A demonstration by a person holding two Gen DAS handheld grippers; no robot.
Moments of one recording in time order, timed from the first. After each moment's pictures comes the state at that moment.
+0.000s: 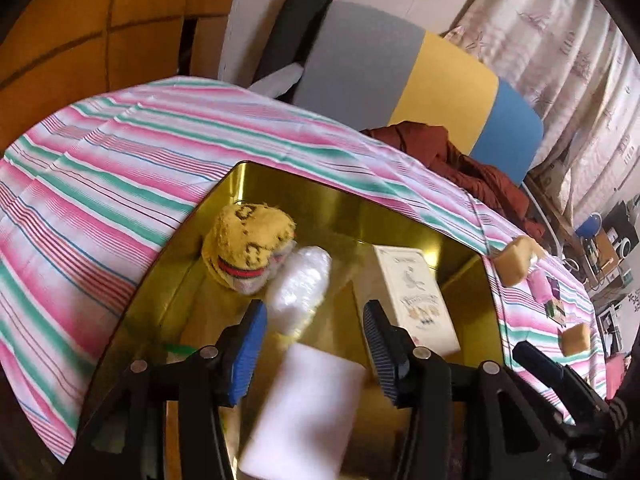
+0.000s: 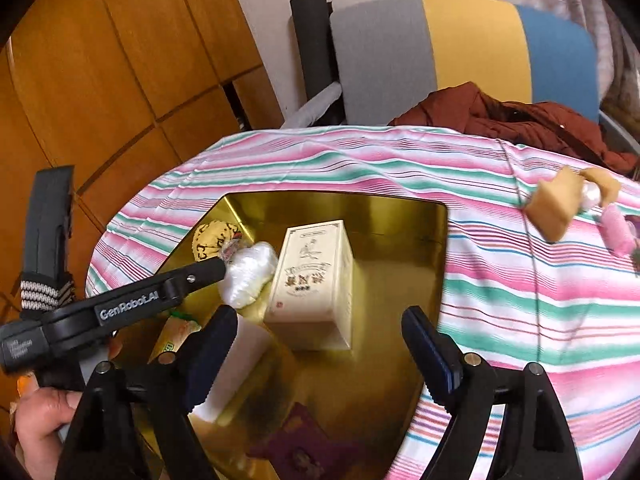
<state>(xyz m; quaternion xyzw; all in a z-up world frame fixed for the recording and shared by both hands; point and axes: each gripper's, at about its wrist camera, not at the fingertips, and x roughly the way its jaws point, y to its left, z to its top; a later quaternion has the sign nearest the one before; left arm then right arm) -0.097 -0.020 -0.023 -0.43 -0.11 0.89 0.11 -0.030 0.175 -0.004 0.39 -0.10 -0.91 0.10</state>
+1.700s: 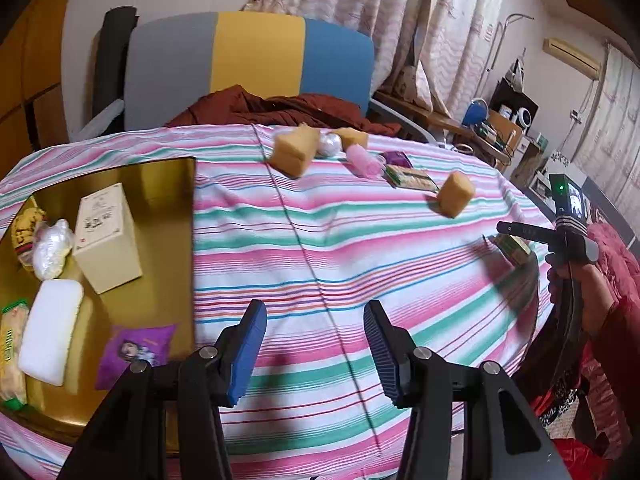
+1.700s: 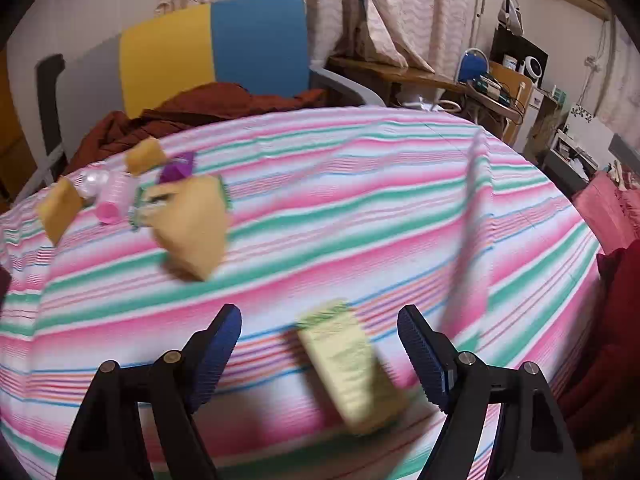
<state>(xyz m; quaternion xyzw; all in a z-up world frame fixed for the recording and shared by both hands) 0.046 0.169 -0.023 -0.39 0.04 0.86 0.33 0.122 0.597 -0.039 0.40 -0.11 -0.86 -0.29</state>
